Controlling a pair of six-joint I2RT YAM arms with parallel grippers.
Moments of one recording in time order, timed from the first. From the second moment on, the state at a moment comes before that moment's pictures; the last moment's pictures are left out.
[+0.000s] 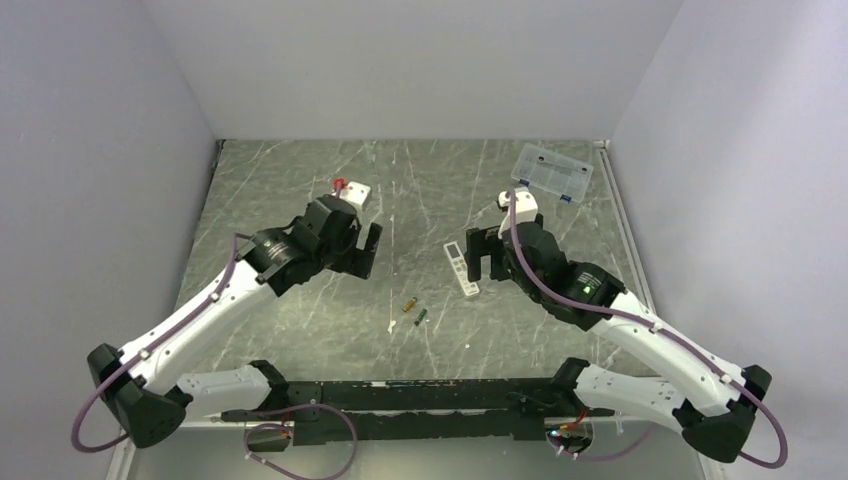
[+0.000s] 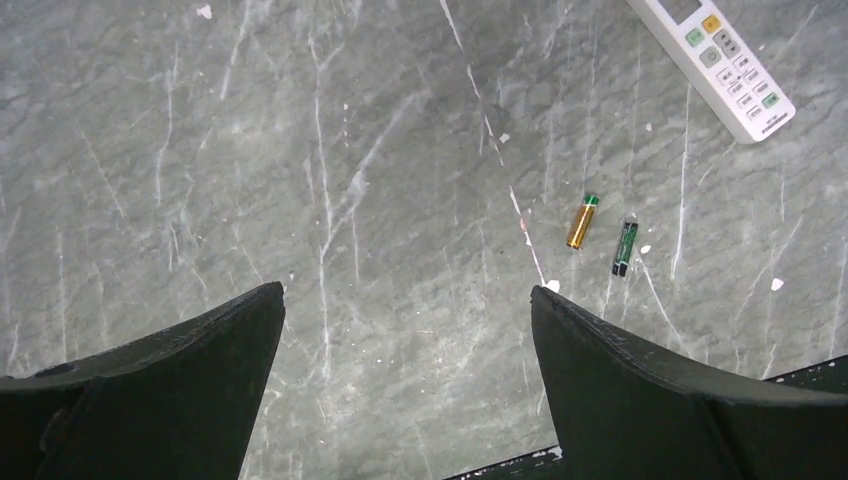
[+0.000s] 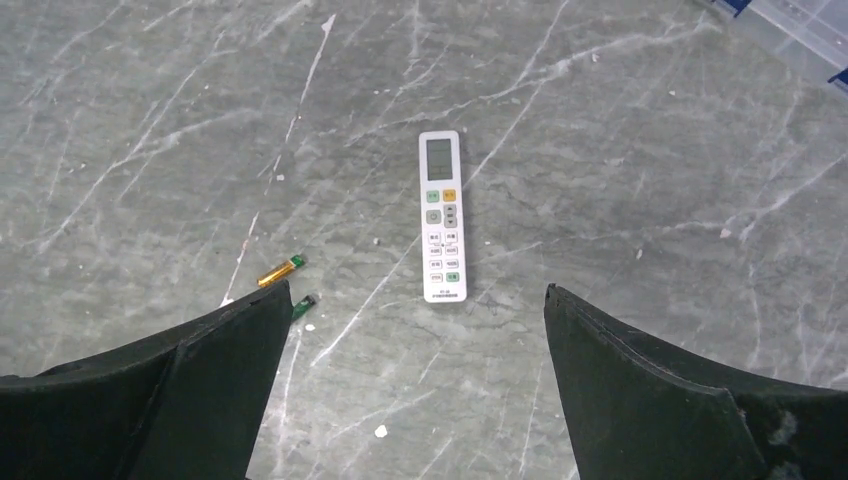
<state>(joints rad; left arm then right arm) -0.74 1.16 1.20 -0.86 -0.31 -0.27 0.86 0.95 0.99 -0.61 0.43 0.37</state>
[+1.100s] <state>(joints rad) -0.74 0.98 1.07 -0.81 -0.28 -0.23 0.86 1.07 0.90 -0.70 0.31 0.41</state>
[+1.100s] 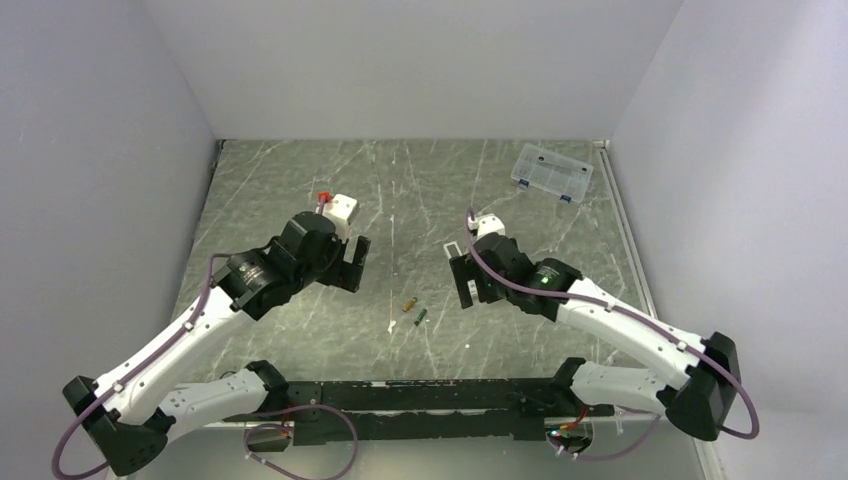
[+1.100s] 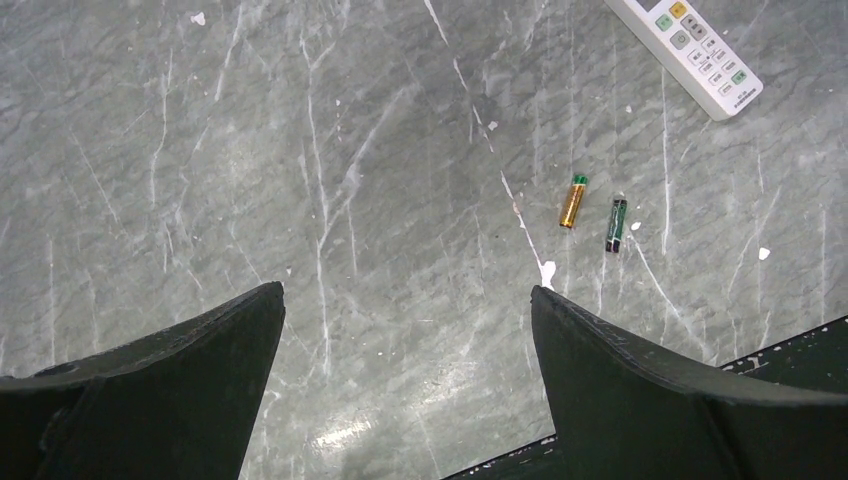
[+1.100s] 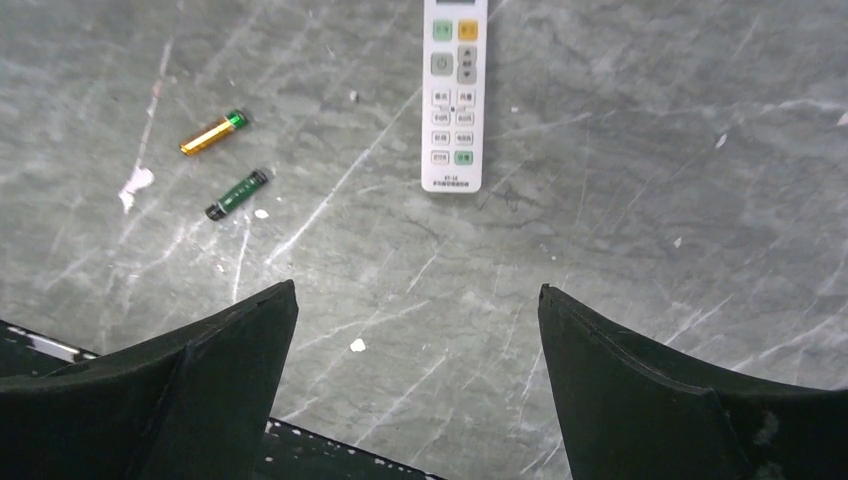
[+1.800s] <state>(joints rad) -0.74 0.96 1.07 -0.81 -0.26 -0.23 0.78 1.35 0.86 -0.55 0.24 0.43</state>
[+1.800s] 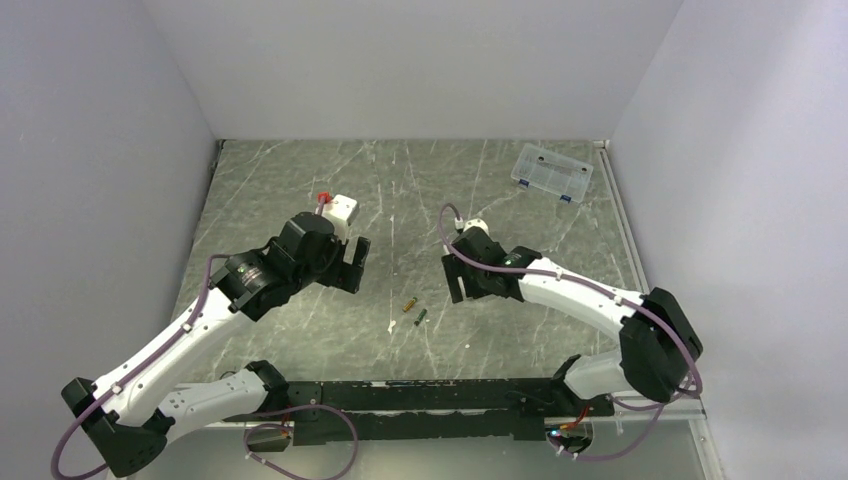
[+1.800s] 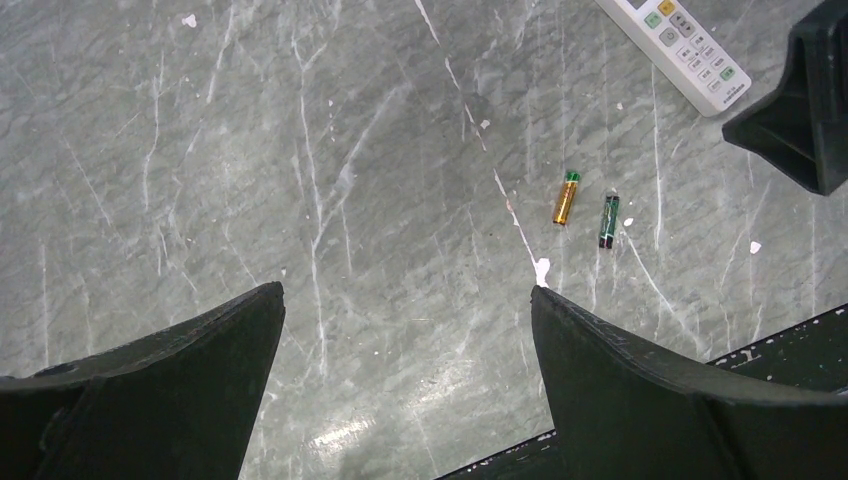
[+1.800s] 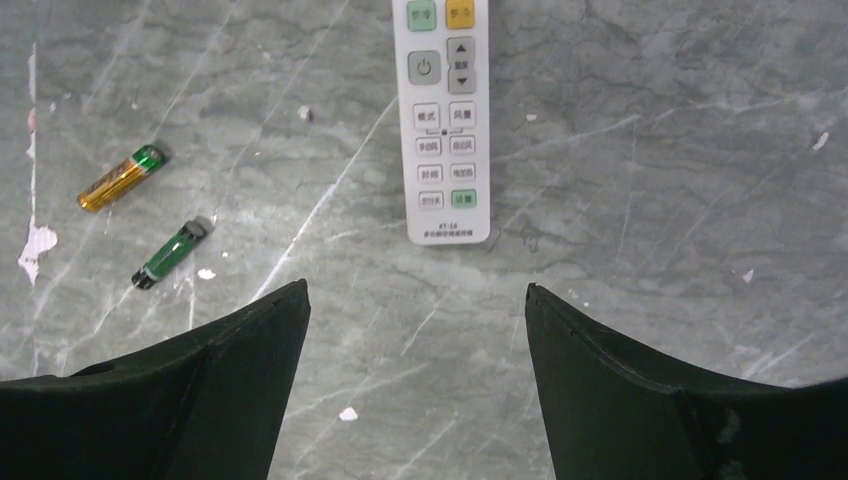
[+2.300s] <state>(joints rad) -0.74 0.95 1.07 -0.81 -0.25 -0.22 0.69 1.53 0.88 -0.47 0.20 0.41</state>
